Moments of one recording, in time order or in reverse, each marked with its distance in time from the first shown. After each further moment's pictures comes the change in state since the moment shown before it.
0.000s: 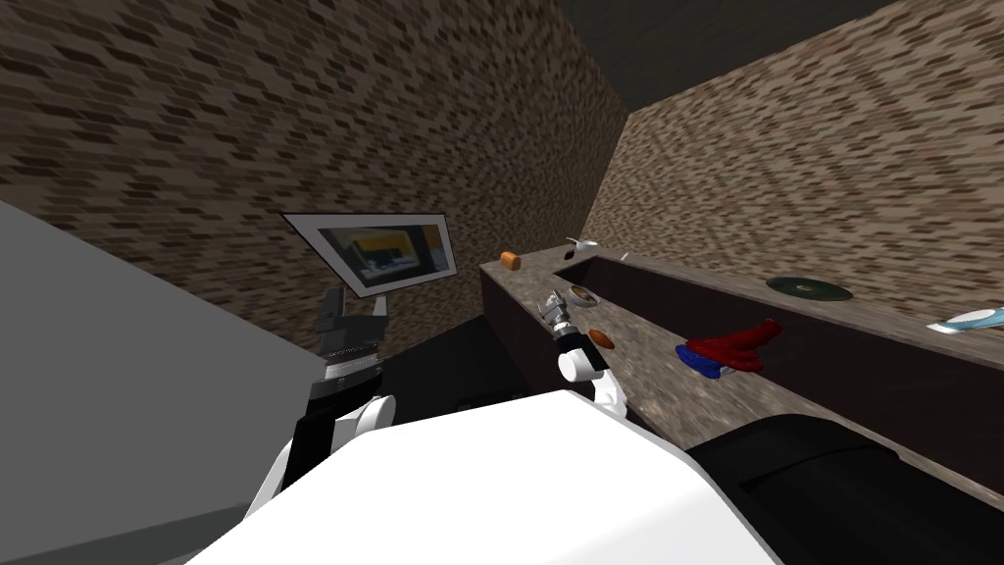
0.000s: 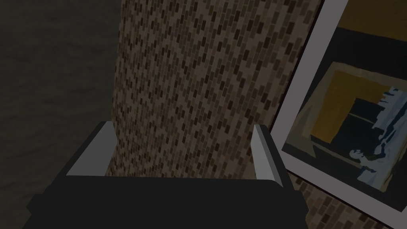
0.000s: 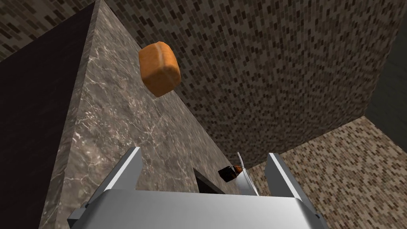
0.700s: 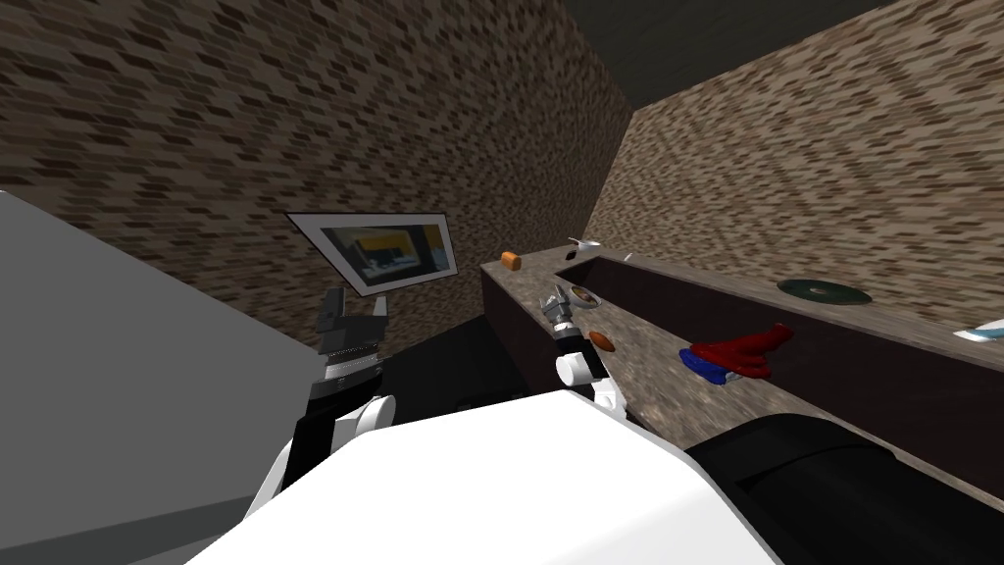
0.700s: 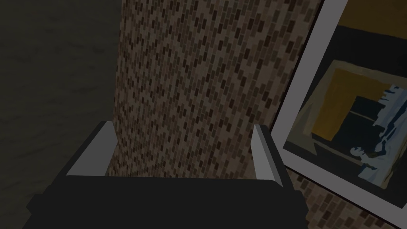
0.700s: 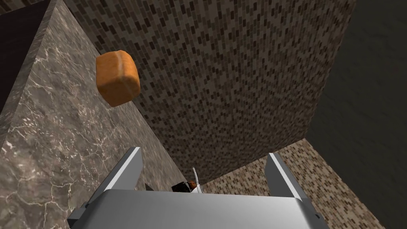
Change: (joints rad) left arm 0.000 0.000 0.000 0.000 0.000 0.000 0.000; right arm 0.025 0.015 0.035 -0.031 0.076 -0.170 0.108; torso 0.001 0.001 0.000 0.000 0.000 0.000
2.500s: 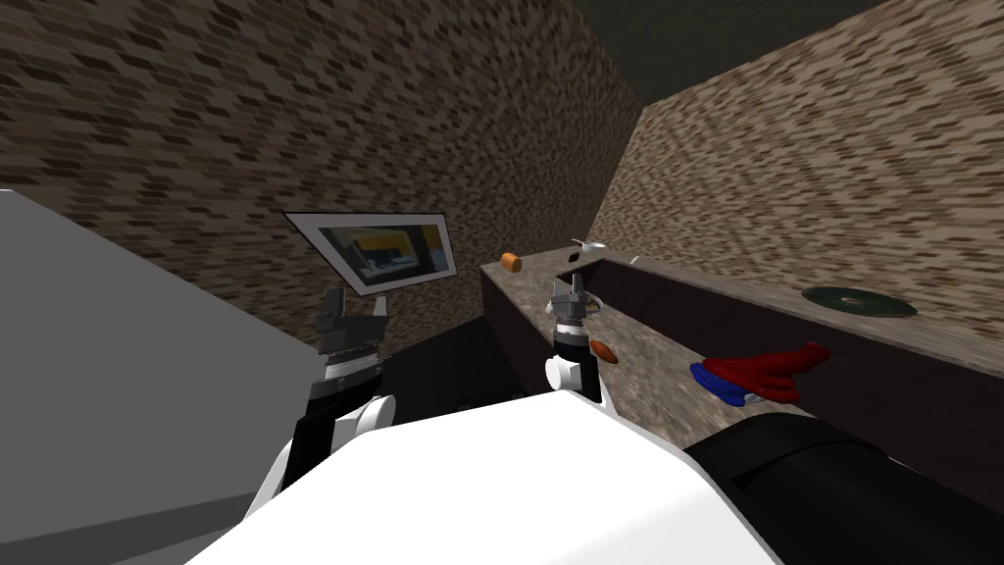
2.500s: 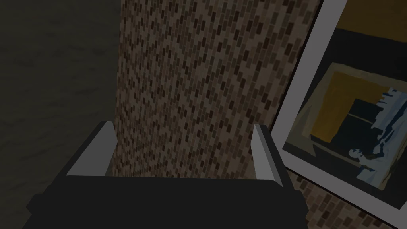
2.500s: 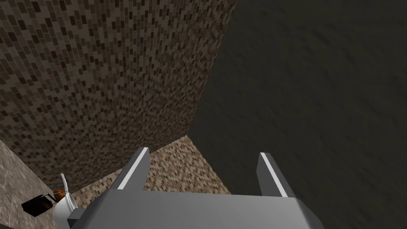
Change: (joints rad) left arm 0.000 0.000 0.000 0.000 0.000 0.000 0.000; right arm 0.055 0.204 0.058 -0.106 0.196 -0.394 0.262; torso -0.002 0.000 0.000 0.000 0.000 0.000
